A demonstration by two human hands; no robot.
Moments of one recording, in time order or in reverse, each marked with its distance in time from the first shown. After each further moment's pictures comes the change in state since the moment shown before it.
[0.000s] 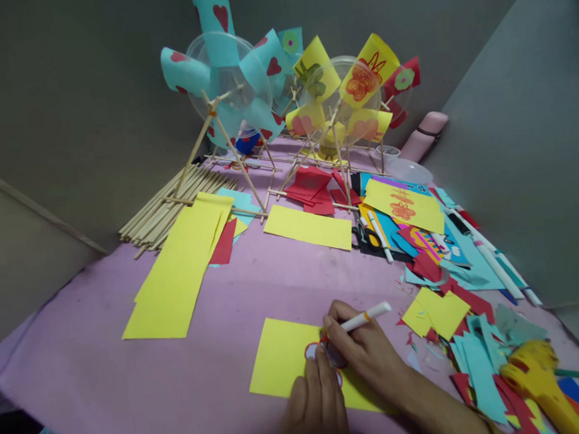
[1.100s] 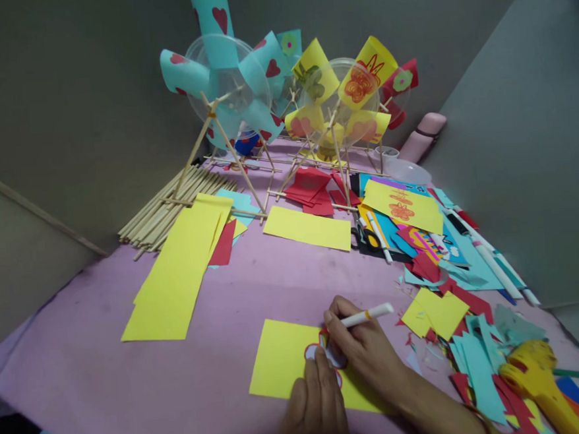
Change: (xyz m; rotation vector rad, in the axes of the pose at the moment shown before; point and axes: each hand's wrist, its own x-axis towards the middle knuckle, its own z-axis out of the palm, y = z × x) left_hand 0.001 -0.001 -0.004 0.025 -0.056 0.013; right_hand 0.001 0.005 0.004 0.057 0.075 -0.007
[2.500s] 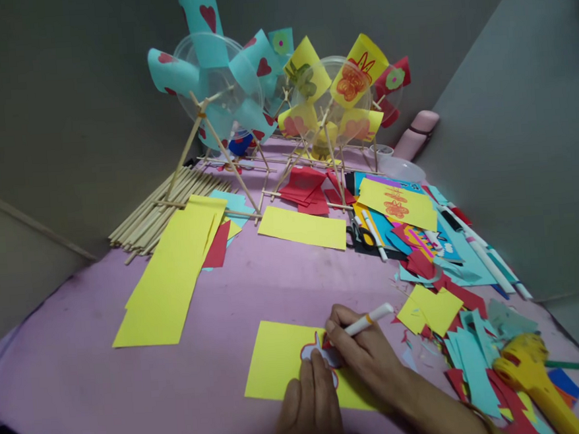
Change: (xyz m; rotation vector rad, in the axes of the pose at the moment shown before) left_hand 0.005 -0.004 -0.007 -0.065 -0.006 -0.036; right_hand -0.005 -0.002 -0.006 -0.046 -0.038 -0.026
